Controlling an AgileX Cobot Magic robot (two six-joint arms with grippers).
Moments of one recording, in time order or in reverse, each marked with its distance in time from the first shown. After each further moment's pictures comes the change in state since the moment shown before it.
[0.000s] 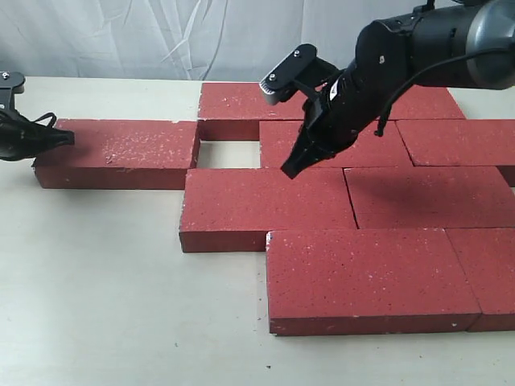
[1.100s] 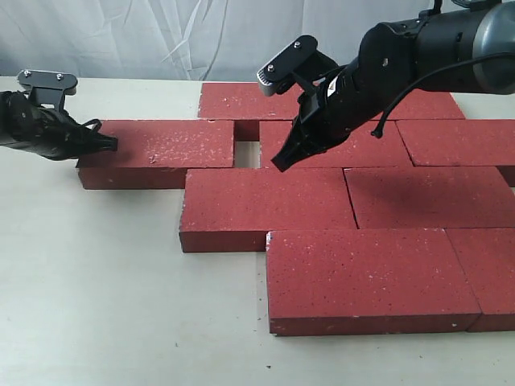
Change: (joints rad) left arm -0.143 0.000 -0.006 0.035 0.022 0.000; right arm 0.000 -0.018 0.025 0.064 -0.094 -0.015
